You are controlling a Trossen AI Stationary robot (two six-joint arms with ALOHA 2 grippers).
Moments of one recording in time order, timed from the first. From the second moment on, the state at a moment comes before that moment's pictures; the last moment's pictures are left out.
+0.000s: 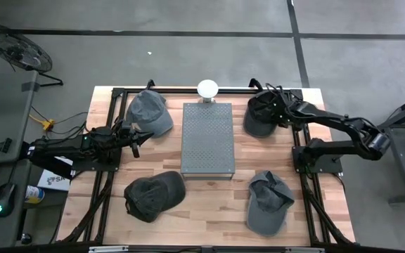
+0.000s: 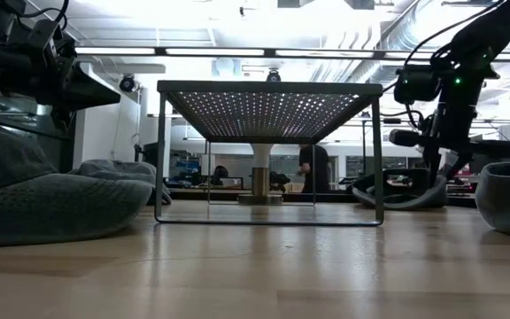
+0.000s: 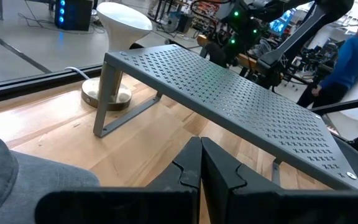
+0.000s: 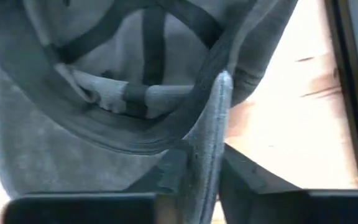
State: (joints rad) left arm 0.05 0.02 0.09 -0.18 -0.31 -0.42; right arm -0.82 1.15 0.54 -0.63 0.14 0.96
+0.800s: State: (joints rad) left arm 0.05 0.02 0.09 -0.18 -0.31 -0.42; right arm -0.50 0.81 0.78 -0.84 0.67 0.75
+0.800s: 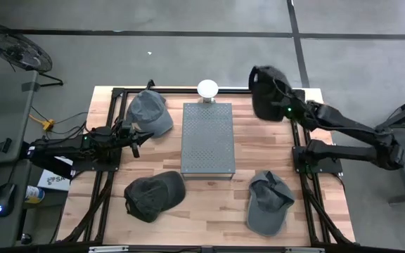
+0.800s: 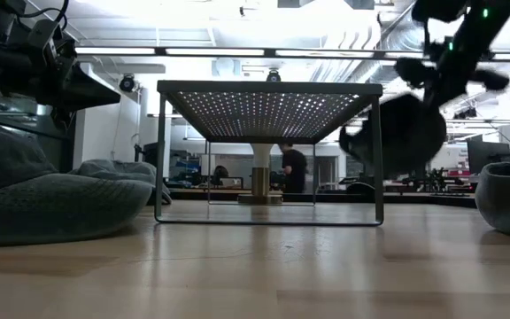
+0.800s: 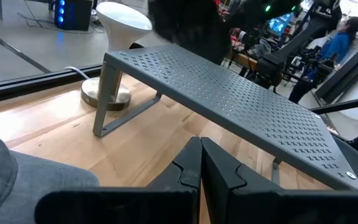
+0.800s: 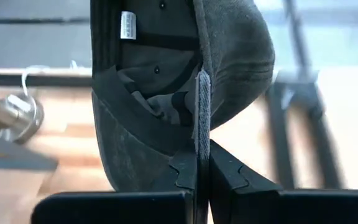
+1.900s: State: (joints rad) left arm 0.05 0.02 0.09 -0.18 -0.31 -0.42; right arm 0.25 0.82 0.91 -0.58 1.57 -0.06
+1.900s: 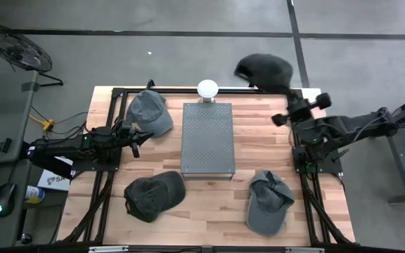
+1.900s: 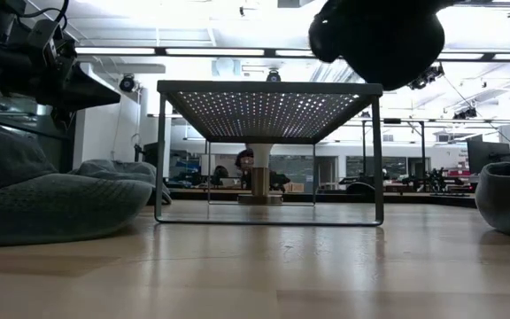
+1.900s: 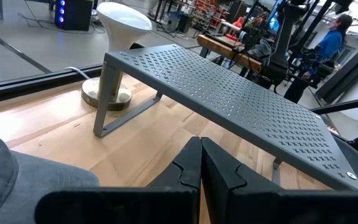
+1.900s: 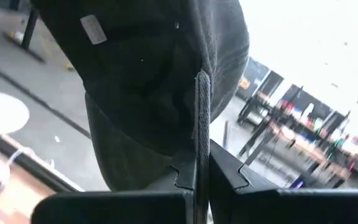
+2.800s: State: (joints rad) left arm 0.05 0.02 0.09 -0.18 -0.30 -0.42; right arm 0.23 1.47 1.08 -0.08 1.41 -0.77
